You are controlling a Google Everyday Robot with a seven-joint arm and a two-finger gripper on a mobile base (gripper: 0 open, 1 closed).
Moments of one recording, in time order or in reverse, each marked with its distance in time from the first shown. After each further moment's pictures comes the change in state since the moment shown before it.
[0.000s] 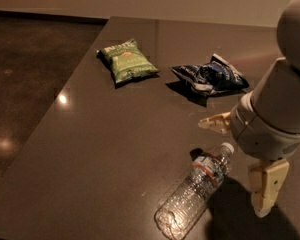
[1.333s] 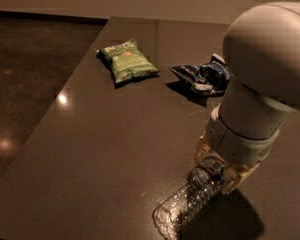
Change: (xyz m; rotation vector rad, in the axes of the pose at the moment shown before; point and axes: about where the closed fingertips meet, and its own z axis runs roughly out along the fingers) arm -0.014 -0.002 0.028 -0.096 0.074 -0.227
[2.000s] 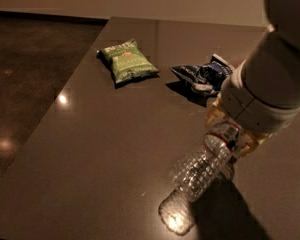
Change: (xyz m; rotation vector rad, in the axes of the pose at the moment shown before) arm 0.022 -0.028 -0.069 0.205 0.141 -0.124
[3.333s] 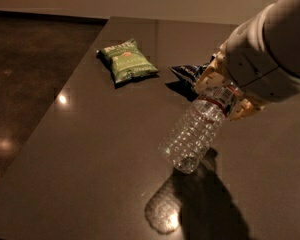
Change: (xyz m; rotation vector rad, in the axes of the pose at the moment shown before) arm 0.001 -0.054 -0.066 0.302 0.085 -0.190
